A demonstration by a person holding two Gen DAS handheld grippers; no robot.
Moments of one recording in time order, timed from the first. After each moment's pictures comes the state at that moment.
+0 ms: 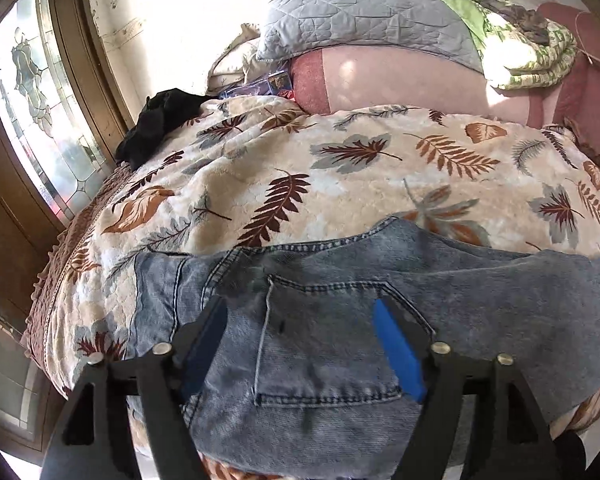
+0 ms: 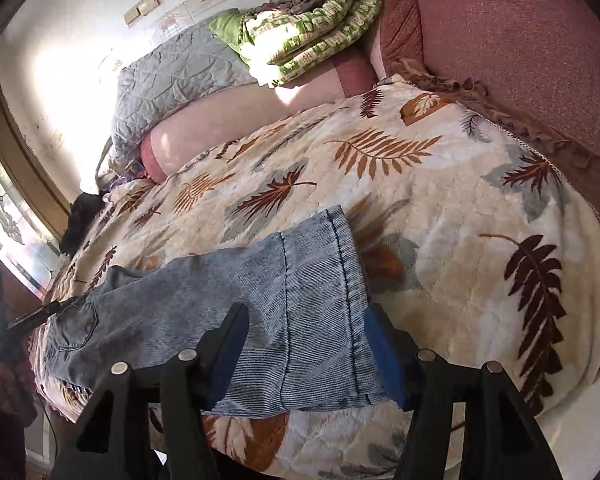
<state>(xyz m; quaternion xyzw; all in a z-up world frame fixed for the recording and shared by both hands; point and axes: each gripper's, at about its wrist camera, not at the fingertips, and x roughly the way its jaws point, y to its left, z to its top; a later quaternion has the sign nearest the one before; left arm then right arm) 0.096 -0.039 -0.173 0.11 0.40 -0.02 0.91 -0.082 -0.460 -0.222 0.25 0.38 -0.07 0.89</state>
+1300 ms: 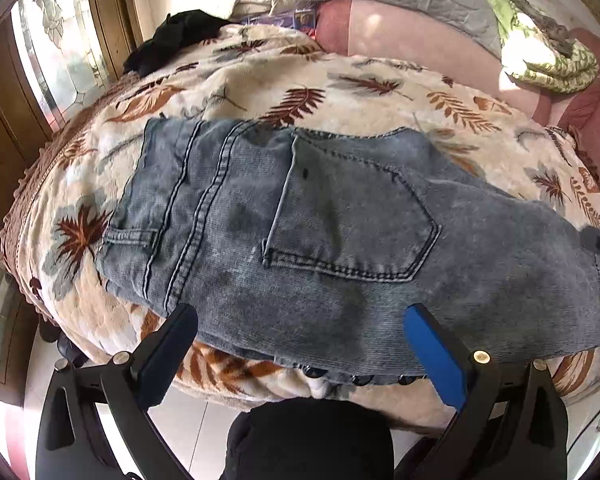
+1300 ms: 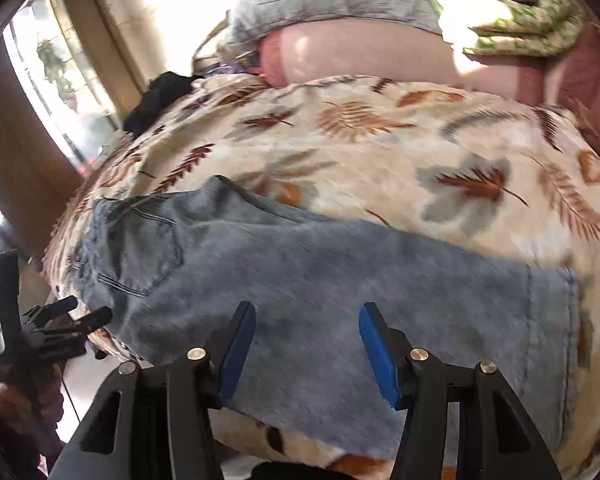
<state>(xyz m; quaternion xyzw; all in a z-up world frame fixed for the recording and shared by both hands) 0.041 0.002 -0.212 0.02 0.47 -0.02 0.88 0.045 -0.284 -0.194 0.10 0.47 0.12 0.87</state>
